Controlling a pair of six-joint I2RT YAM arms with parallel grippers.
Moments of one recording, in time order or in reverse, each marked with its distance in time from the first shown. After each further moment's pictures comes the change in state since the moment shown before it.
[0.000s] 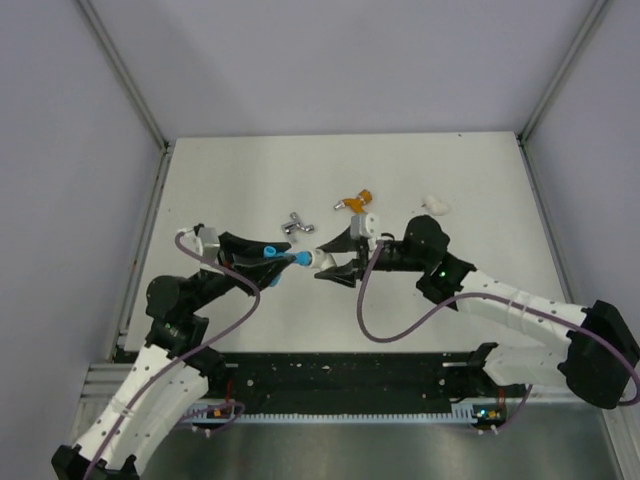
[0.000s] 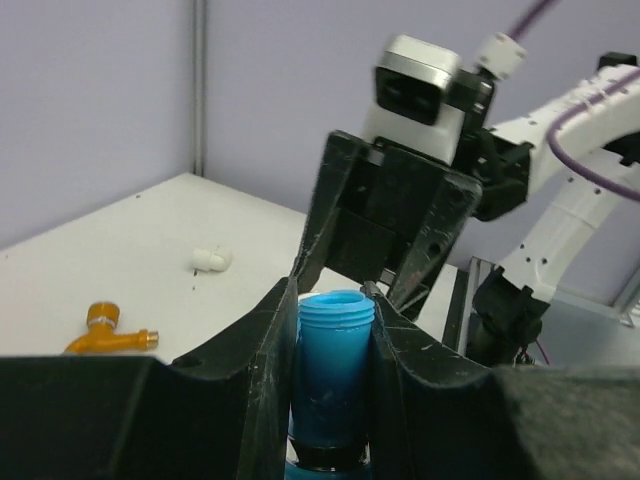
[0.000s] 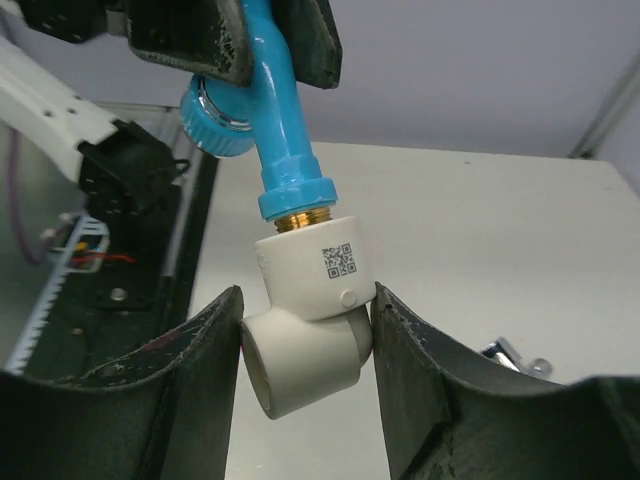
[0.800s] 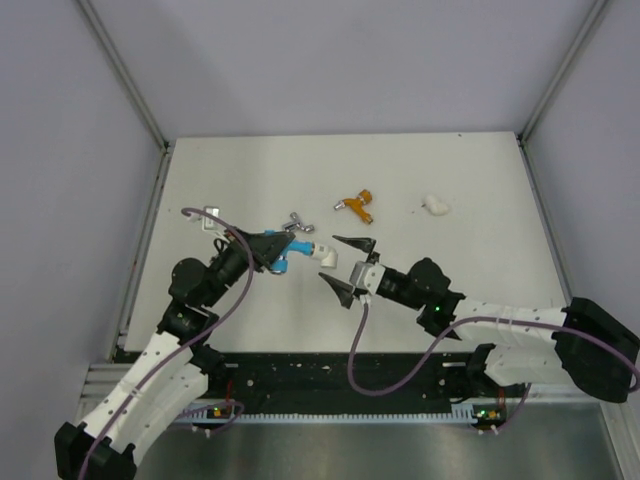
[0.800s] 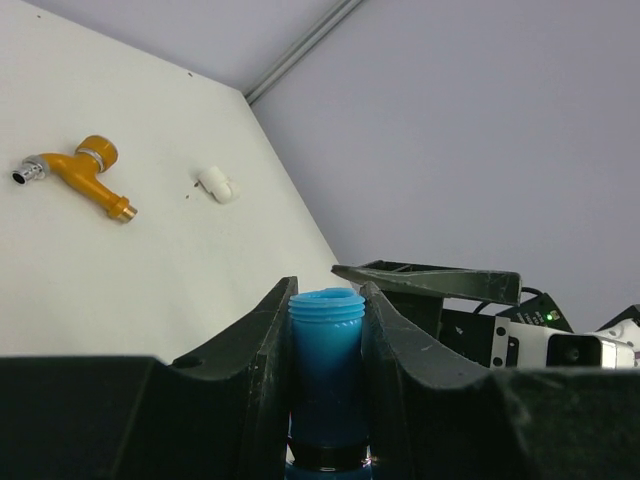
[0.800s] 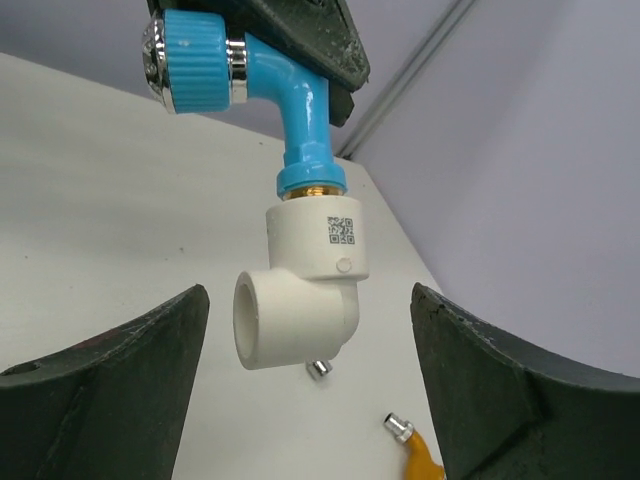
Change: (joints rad) left arm -0.013 0.106 -0.042 -0.087 -0.354 -0.446; right arm 0.131 -0.023 -0.283 0.398 0.397 -0.398
